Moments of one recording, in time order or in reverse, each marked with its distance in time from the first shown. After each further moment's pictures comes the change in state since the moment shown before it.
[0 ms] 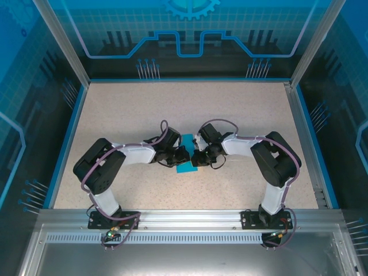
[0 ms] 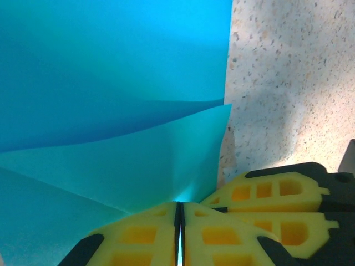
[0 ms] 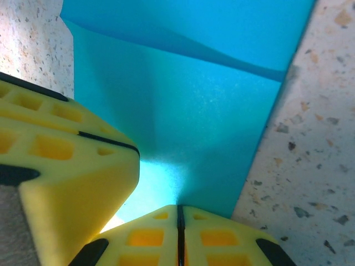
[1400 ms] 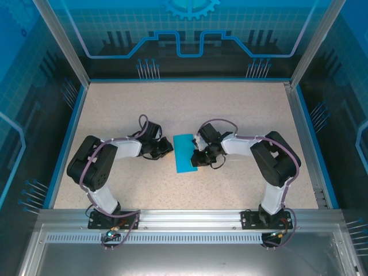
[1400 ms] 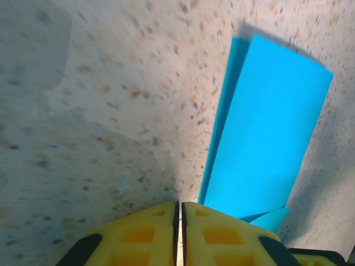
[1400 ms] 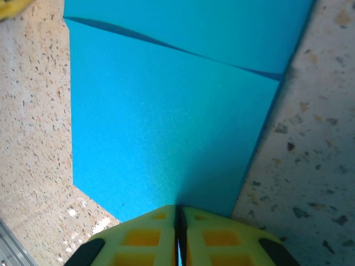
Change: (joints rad) left arm 0.262 -0.027 -0.044 -0.002 -0.009 0.041; right arm 0.000 -0.001 0.006 -0.016 0.010 -0.002
